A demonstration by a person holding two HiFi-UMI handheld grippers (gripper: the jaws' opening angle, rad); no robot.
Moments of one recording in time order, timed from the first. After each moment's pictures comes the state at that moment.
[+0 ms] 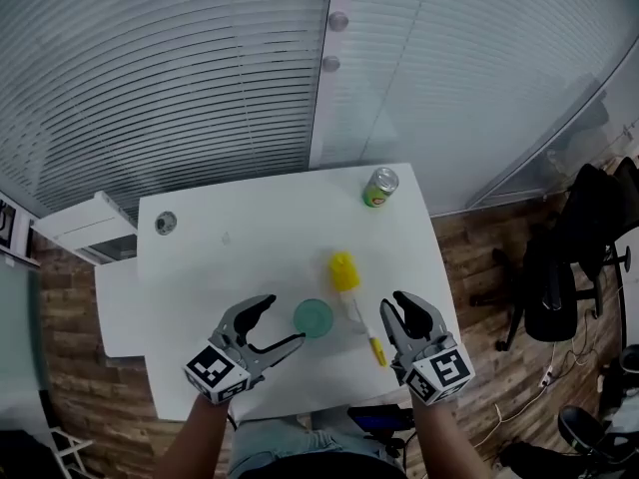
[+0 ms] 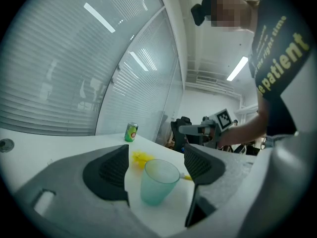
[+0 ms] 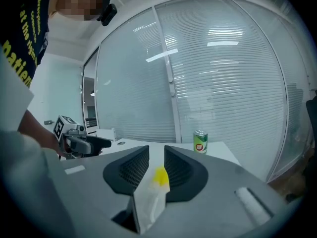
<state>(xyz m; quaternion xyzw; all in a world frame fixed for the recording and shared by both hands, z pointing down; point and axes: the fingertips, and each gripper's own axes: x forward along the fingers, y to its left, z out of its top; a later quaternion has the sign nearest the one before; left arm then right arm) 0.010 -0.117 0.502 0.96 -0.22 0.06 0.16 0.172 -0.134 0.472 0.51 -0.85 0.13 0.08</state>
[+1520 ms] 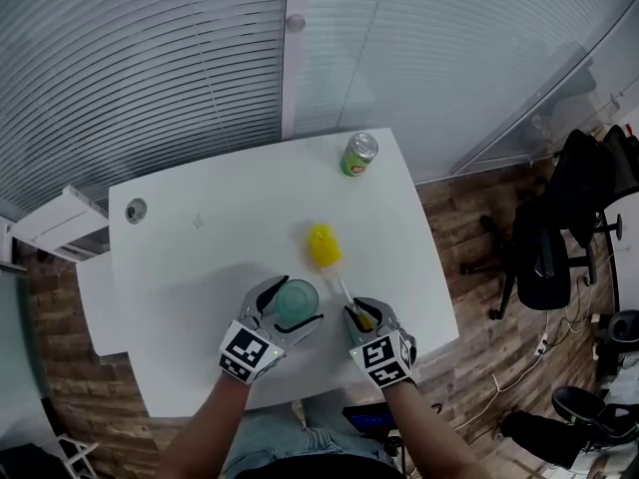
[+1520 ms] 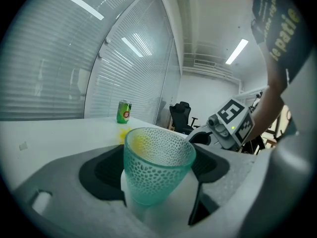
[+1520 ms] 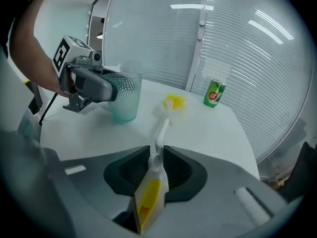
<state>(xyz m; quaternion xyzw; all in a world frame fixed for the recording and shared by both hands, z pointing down) 0.082 -0.115 0.593 0.96 -0.21 0.14 0.14 0.163 -0.084 0.651 0.45 -0.79 0.14 0.39</state>
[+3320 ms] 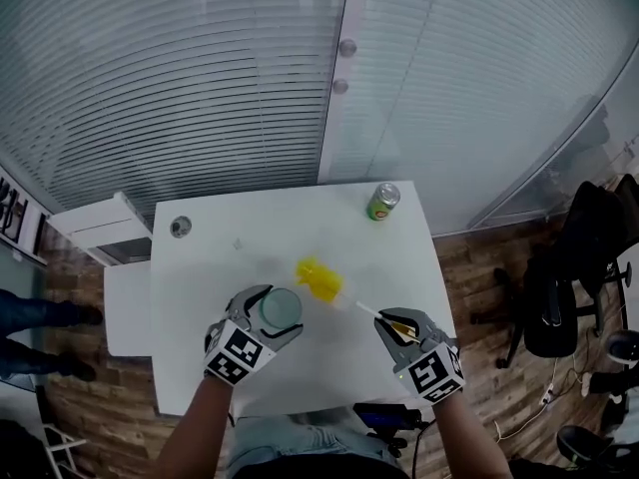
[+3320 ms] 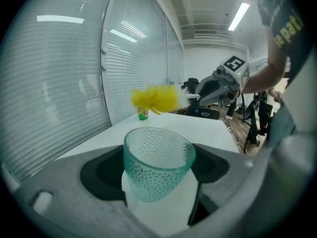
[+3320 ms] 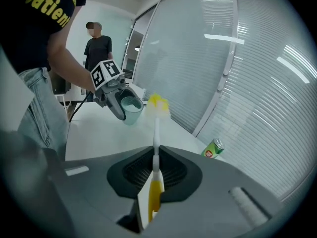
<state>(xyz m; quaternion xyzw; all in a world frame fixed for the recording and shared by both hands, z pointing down) -0.002 -0.134 0.537 0.92 -0.27 0.29 0.06 0.146 -0.100 0.497 0.34 -0.87 -0.03 0.36</state>
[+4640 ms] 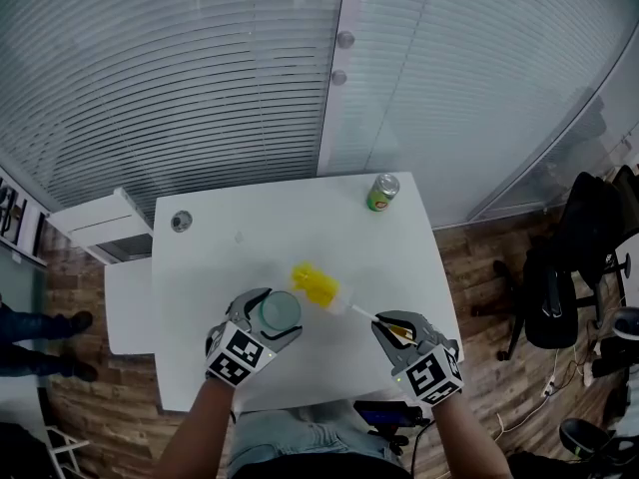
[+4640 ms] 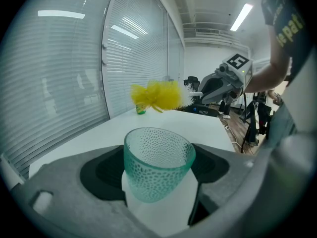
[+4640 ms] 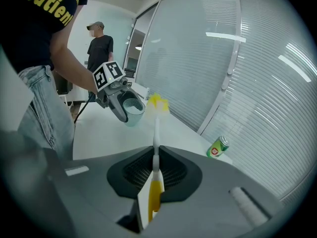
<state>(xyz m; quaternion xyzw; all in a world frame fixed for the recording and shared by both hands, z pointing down) -0.011 -0.110 0.554 0.91 -0.26 0.30 0.08 0.134 -0.073 0.505 0.33 -0.87 -0.02 0.37</state>
